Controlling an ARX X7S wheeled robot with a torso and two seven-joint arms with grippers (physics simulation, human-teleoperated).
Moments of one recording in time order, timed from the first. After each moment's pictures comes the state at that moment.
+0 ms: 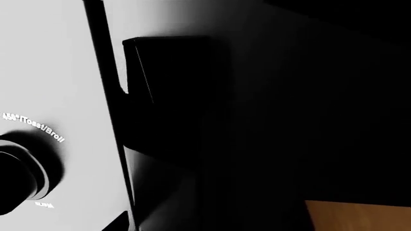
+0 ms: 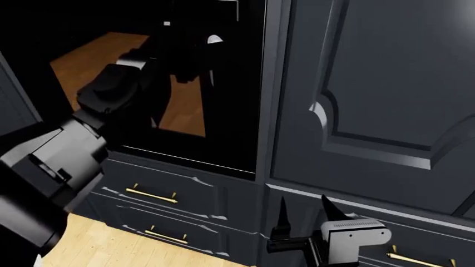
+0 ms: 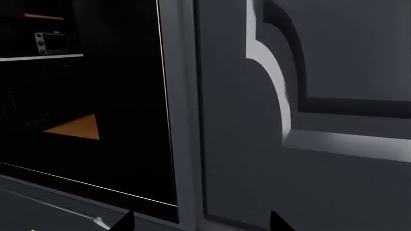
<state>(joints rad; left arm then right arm) -1.54 -0.23 1.32 -0.78 0.27 -0.34 0.04 0.00 0.28 -0.33 -0.12 0.29 -0.03 0.25</state>
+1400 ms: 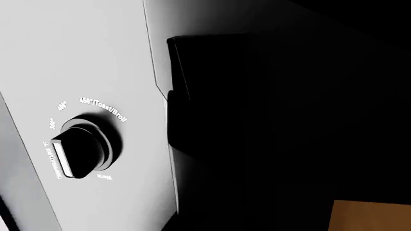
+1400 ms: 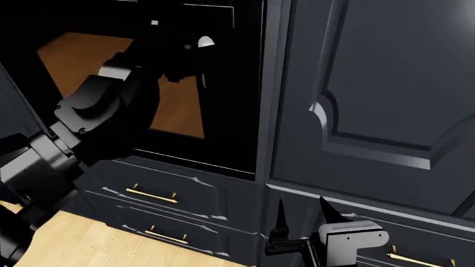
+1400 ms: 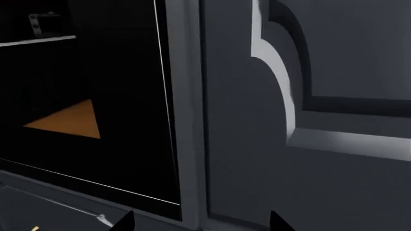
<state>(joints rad) -1.50 -0.38 1.30 -0.46 0.33 -0.48 0.01 0.00 0.29 -0.36 -0.11 0.29 -0.05 0.27</state>
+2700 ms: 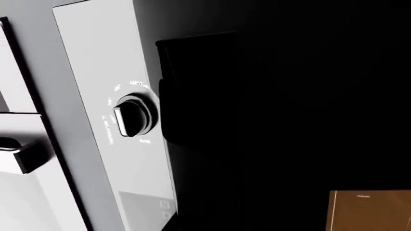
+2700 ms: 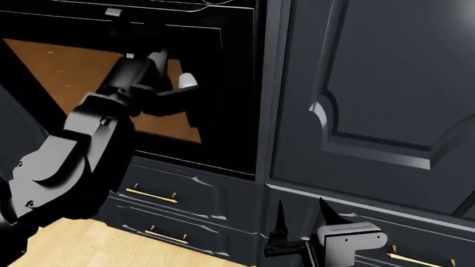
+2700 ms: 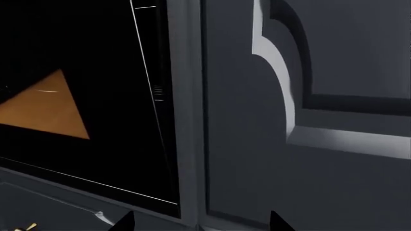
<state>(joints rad) -1.34 -0.64 1.30 0.08 0.44 -0.73 -0.03 0.00 0.30 -0.38 -0.10 0.29 -0.06 0.29</state>
